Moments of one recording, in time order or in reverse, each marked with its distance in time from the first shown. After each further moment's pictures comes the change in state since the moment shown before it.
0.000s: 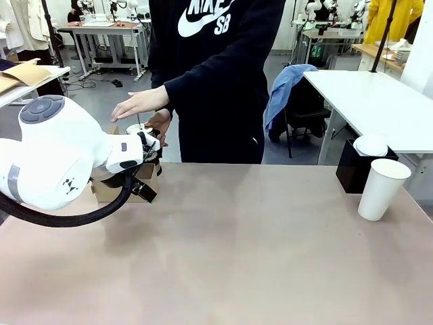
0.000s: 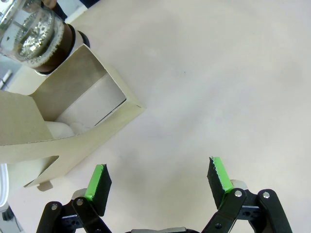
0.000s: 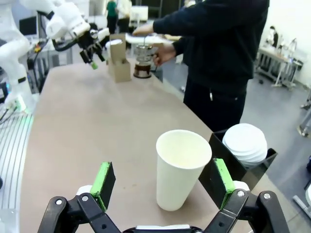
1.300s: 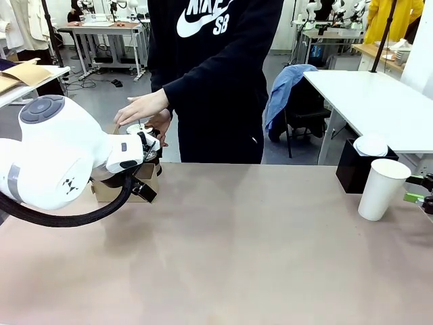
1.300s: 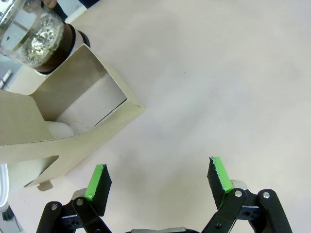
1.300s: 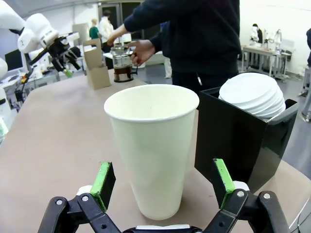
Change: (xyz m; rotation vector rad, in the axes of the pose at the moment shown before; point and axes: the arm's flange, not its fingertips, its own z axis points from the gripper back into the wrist) left arm 0.000 0.000 0.000 0.000 0.000 0.000; right arm -0.119 -0.025 -0.079 -0.062 -0.096 -0.149
